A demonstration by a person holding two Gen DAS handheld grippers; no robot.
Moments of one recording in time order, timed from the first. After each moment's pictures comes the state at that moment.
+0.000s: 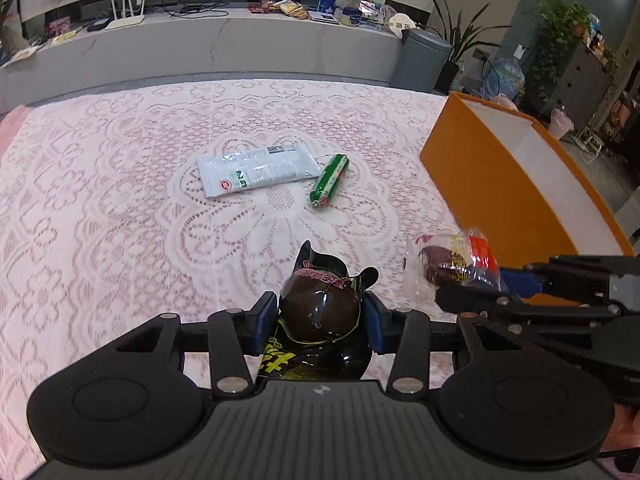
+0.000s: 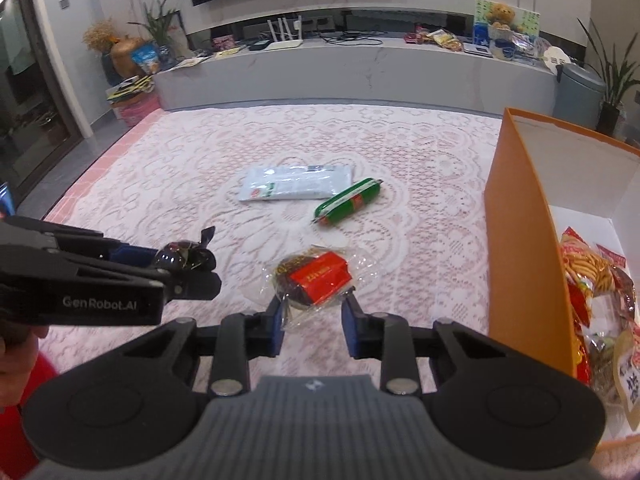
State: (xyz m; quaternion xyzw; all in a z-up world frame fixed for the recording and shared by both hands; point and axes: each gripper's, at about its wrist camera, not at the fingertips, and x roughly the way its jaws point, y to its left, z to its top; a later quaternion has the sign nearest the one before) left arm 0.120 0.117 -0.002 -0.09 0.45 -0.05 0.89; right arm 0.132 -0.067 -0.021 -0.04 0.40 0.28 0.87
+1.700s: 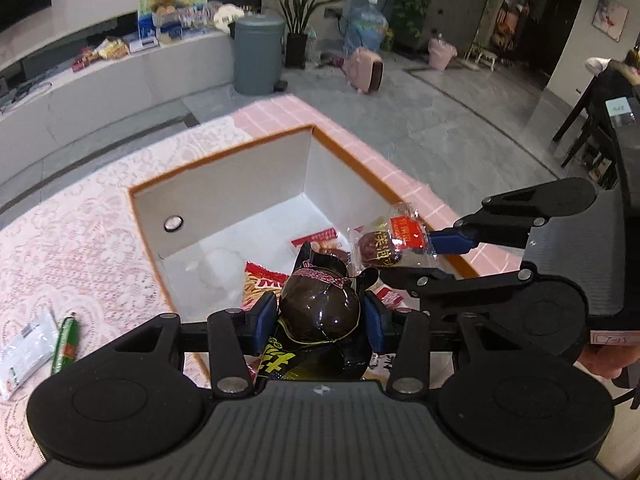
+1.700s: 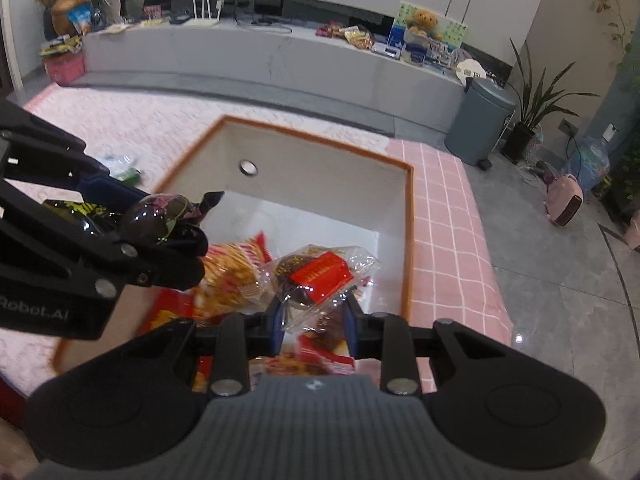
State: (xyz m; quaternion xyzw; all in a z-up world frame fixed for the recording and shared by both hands) left arm 0.255 -0.143 0.029 0.04 0.46 -0.22 0.86; right arm 0.239 -0.285 0.014 -0.16 0.41 0.18 0.88
